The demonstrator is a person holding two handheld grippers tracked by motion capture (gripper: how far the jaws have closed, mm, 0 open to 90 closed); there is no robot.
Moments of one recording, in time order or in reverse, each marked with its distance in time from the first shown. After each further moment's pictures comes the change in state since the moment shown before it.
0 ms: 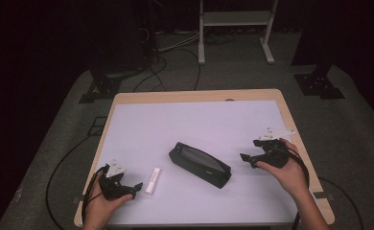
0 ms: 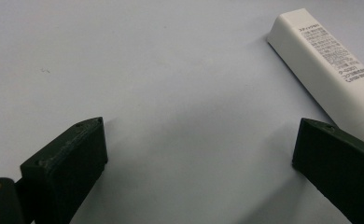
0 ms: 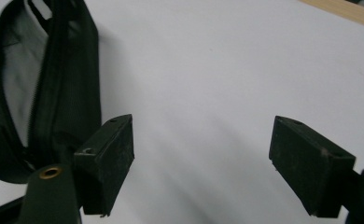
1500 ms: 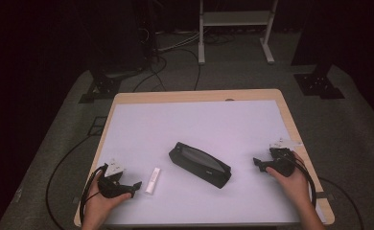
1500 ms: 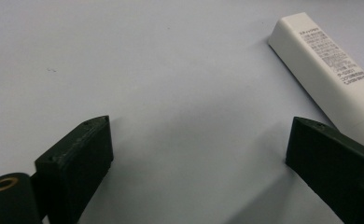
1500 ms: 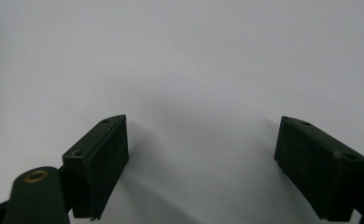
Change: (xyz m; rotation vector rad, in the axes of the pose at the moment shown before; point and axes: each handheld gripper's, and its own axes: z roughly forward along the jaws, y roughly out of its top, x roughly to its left) left arm 0.004 0.001 -0.005 -0.003 -0.009 -0.026; right arm -0.037 -0.065 0.024 0.049 -0.205 0.136
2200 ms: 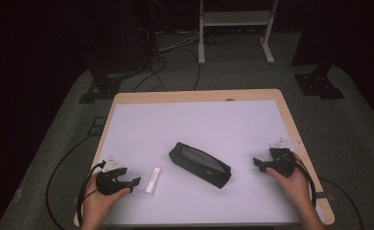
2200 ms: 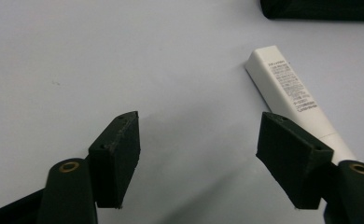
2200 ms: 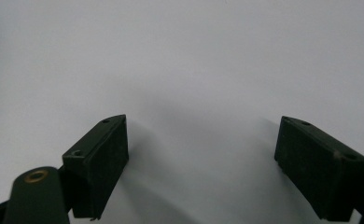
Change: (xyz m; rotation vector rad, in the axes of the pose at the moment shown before) left arm -0.009 0.019 -0.017 0.016 -0.014 -0.056; right arm 0.000 0.000 0.000 0.000 -0.001 -0.001
